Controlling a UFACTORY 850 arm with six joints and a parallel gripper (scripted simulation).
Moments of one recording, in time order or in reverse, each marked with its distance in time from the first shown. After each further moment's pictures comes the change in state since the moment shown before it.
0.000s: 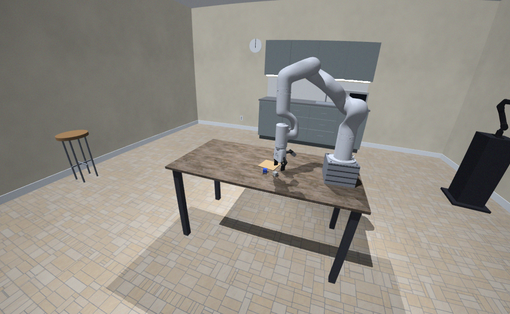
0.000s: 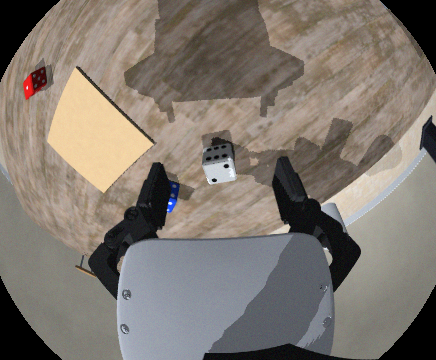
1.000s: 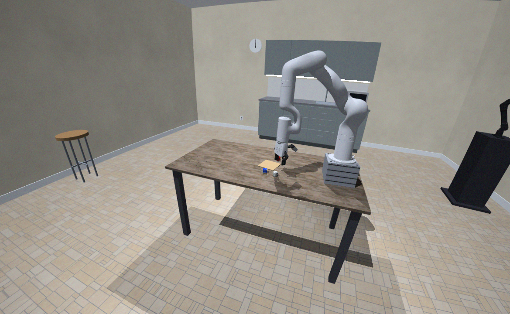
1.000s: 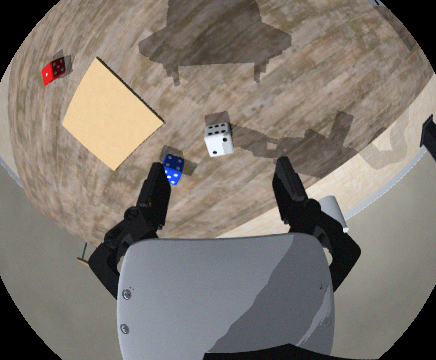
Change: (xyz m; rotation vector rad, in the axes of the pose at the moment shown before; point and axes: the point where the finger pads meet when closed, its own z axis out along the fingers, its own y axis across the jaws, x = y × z) arm 0.001 0.001 -0.044 0.013 -0.037 0.001
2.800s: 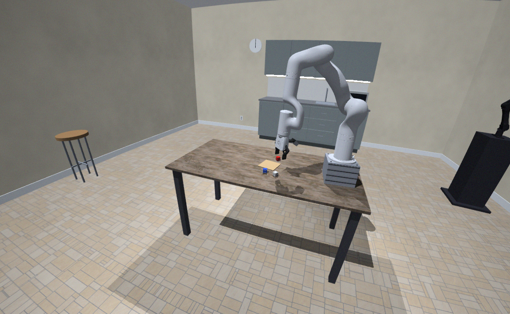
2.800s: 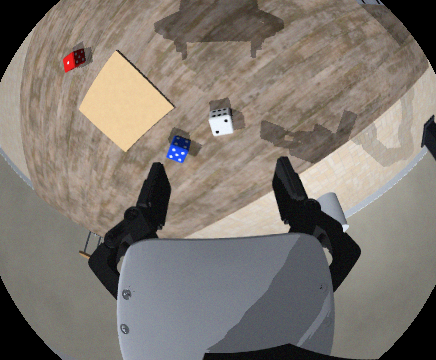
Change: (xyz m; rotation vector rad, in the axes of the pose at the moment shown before) arm -0.001 -0.001 -0.046 0.024 -0.011 0.001
